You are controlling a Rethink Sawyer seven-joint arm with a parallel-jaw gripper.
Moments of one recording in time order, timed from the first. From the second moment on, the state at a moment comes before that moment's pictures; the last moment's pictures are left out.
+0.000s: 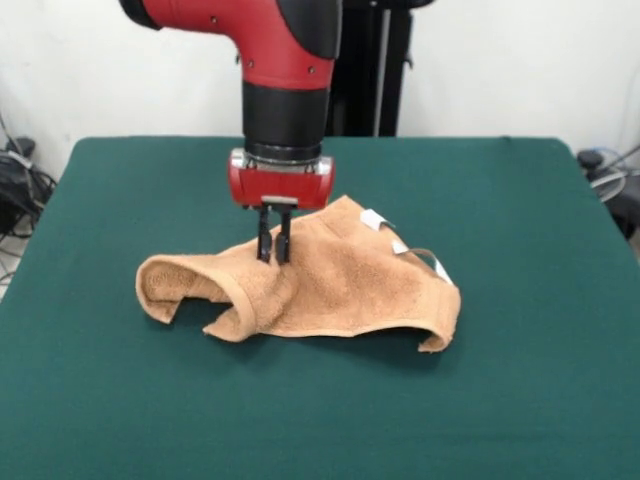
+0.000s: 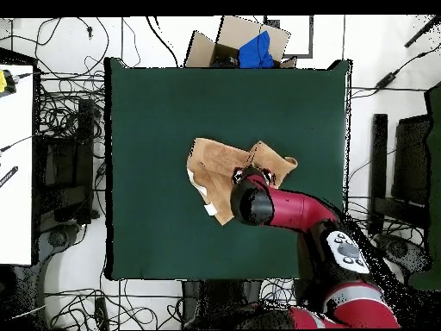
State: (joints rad) arm -0.47 -0.57 0.11 1.81 -0.26 0.05 1.57
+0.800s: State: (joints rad) arm -0.55 -0.73 0.26 1.92 -0.26 0.01 1.57
